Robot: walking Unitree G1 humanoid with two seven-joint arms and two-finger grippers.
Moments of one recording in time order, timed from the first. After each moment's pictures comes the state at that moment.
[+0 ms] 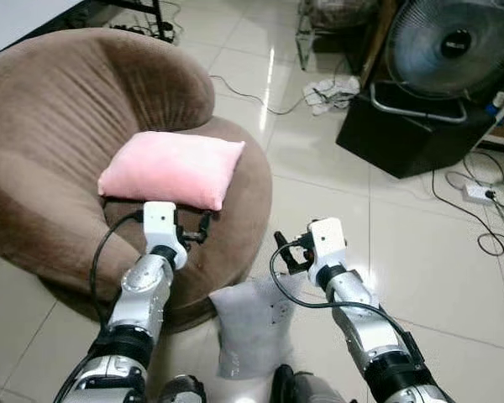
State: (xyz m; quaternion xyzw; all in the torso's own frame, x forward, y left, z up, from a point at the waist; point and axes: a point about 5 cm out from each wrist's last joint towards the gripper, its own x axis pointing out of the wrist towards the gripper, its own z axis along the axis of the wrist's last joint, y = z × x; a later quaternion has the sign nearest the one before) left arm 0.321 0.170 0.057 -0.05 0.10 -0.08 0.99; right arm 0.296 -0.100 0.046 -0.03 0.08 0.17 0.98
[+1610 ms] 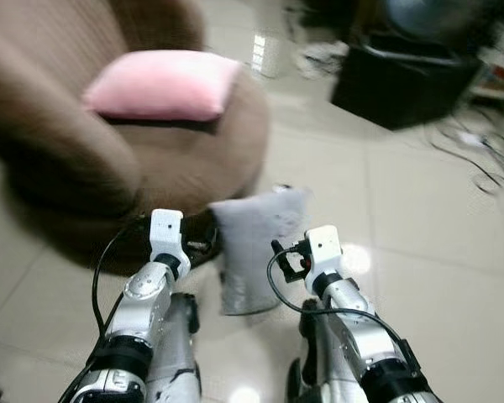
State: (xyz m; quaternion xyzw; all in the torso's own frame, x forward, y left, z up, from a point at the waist) left arm 0.311 0.165 0.051 -0.03 0.12 -0.11 0.99; right arm 0.289 -0.095 0.037 -0.01 0.11 0.17 0.98
